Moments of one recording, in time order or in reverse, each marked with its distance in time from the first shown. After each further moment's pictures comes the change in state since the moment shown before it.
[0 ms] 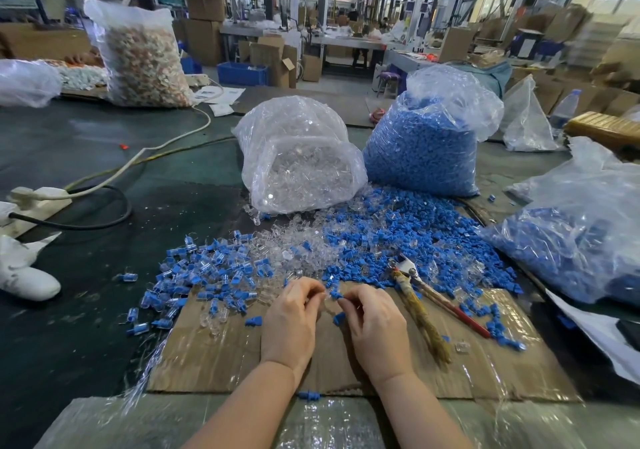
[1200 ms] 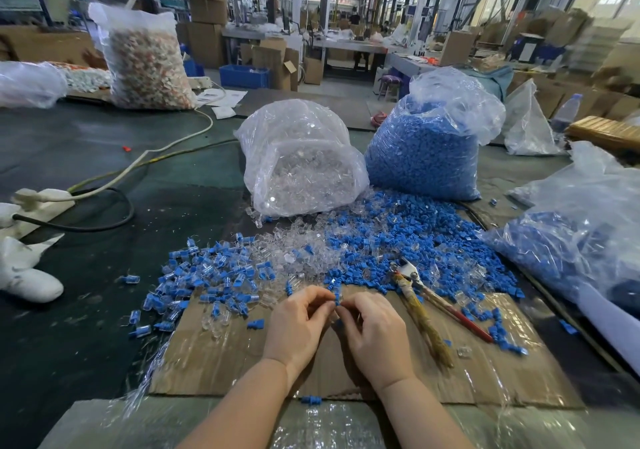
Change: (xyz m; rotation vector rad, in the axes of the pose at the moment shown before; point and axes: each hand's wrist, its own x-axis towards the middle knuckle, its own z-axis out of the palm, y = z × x) left_hand 0.005 -0.002 -0.005 -0.200 -0.174 -0.057; right_hand 0.001 -0.002 -0.002 -0.010 -0.014 -0.098
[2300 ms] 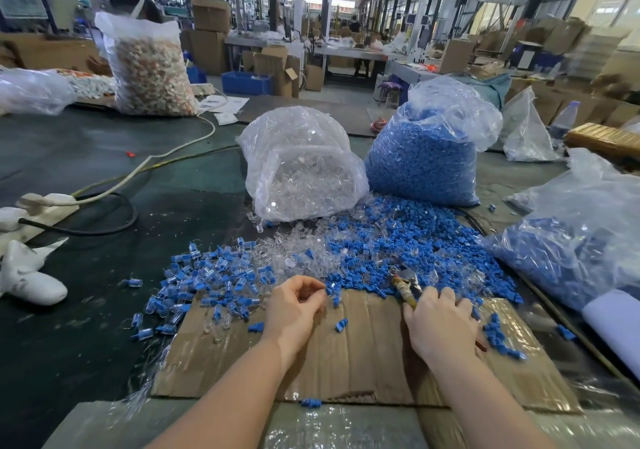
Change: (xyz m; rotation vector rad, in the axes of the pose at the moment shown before) left_hand 0.014 0.016 -0.011 -0.302 0.011 -0.249; right_hand 0.024 0.036 -0.052 -0.656 -0.428 0.603
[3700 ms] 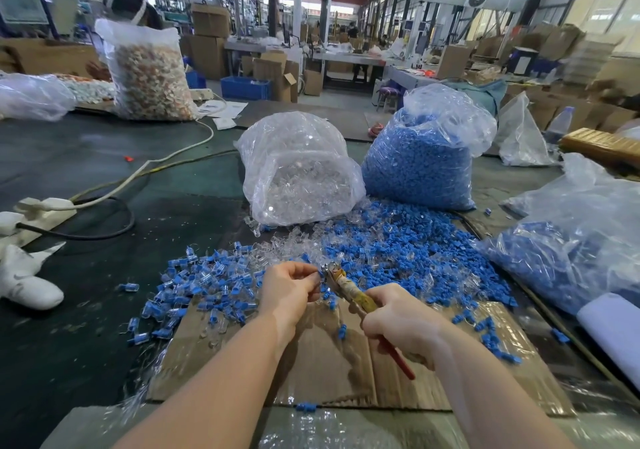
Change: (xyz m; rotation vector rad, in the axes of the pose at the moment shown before) left_hand 0.019 0.025 -0.002 -0.166 0.081 -0.127; right_hand -0.019 -0.027 -0.058 0.769 -0.642 -0.304
